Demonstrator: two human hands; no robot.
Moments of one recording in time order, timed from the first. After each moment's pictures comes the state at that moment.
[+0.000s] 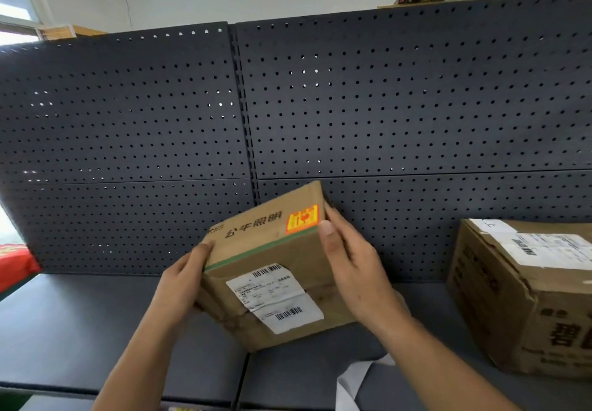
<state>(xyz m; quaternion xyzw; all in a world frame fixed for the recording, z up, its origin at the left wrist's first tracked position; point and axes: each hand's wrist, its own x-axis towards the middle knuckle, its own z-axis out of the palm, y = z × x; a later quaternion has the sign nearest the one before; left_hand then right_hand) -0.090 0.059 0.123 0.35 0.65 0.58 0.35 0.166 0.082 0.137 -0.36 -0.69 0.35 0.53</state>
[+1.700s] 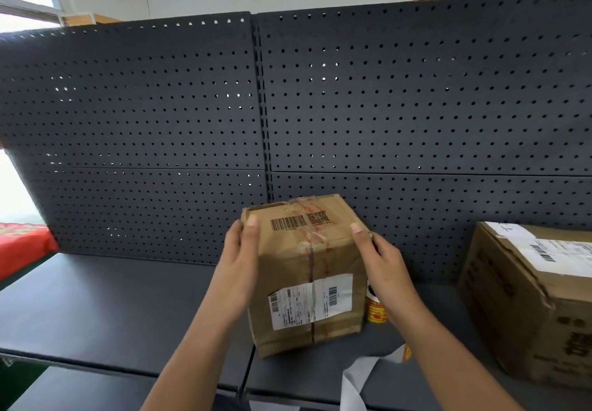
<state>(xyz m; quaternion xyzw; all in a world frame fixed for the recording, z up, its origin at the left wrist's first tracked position) -0.027 0.042 0.135 0.47 0.59 0.57 0.33 0.187 0.130 0.090 -0.48 -0.58 0.41 0.51</state>
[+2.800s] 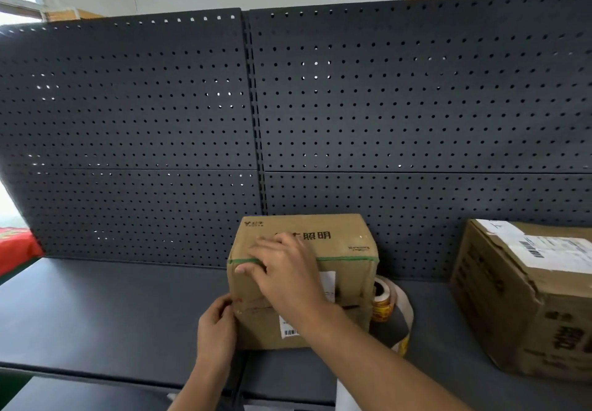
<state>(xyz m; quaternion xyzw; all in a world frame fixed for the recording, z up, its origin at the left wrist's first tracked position) -0.065 0.067 -0.005 0.30 0.65 0.61 0.34 0.068 0.105 0.095 -0.38 -0.82 -0.03 0.42</state>
